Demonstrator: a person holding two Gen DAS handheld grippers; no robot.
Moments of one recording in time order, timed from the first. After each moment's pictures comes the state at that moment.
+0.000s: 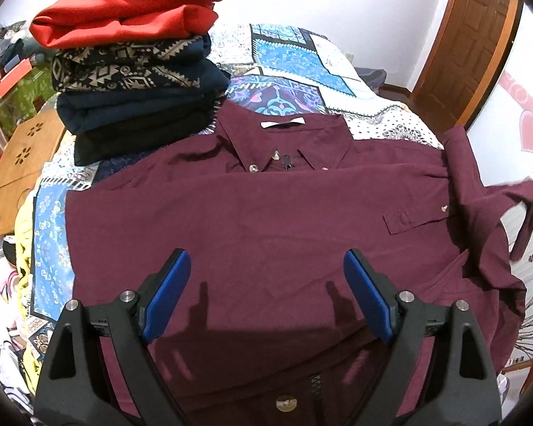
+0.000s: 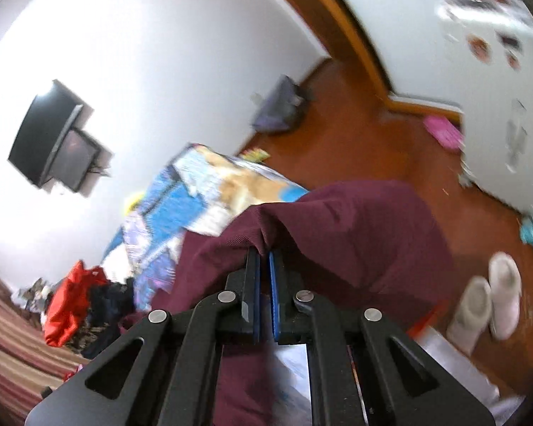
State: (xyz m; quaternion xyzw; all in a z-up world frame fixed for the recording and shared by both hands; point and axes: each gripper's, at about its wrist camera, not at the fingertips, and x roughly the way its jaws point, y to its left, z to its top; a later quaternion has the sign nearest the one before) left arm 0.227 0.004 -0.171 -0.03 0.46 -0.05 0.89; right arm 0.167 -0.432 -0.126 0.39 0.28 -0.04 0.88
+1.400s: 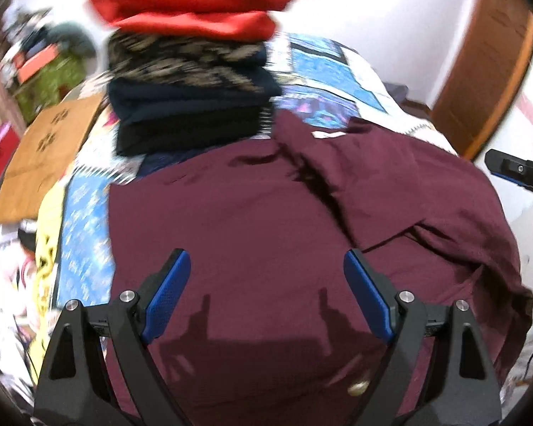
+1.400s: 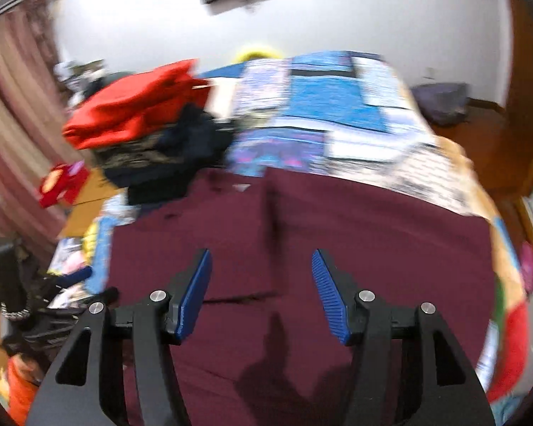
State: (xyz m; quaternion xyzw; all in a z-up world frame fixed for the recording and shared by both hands) left arm 0.228 0.047 -0.168 -0.03 0.45 -0.03 0.89; right arm 0.240 -0.206 -0.109 0.06 0.42 0.18 0.88
